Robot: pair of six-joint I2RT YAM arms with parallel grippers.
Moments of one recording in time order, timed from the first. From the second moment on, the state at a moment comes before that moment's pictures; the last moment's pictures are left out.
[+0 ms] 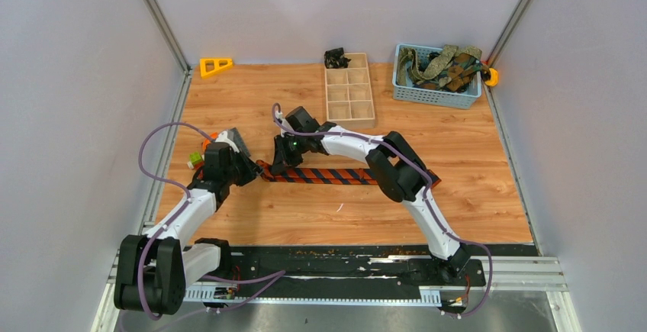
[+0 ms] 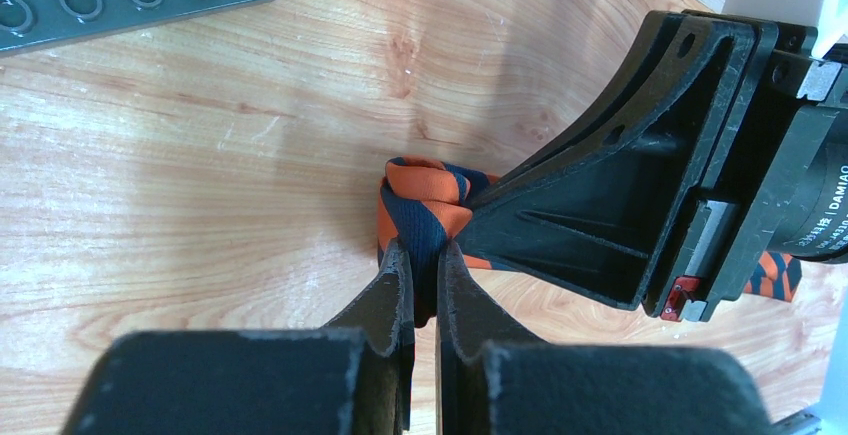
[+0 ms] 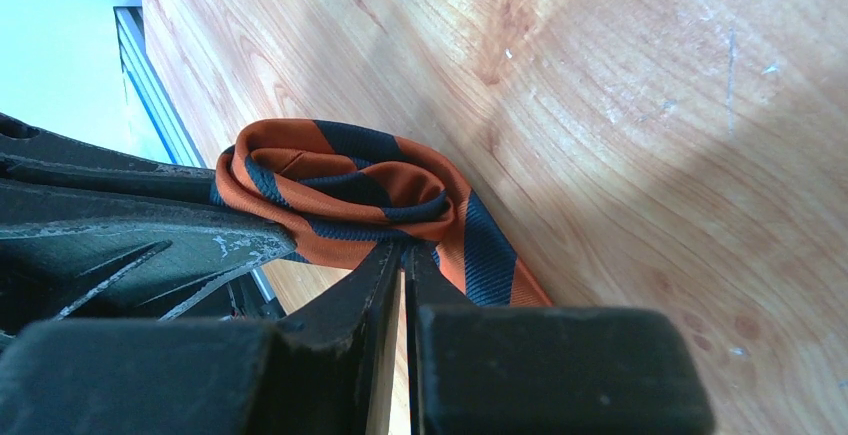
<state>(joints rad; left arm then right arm) -0.10 1.07 0.42 -0.04 0.21 -0.64 0.83 2.38 1.81 -0.26 -0.60 0.61</state>
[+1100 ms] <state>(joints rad) -0.15 1.10 0.49 -0.12 0.17 -0.50 0.84 2.47 1.93 -0.23 -0.68 0.68</state>
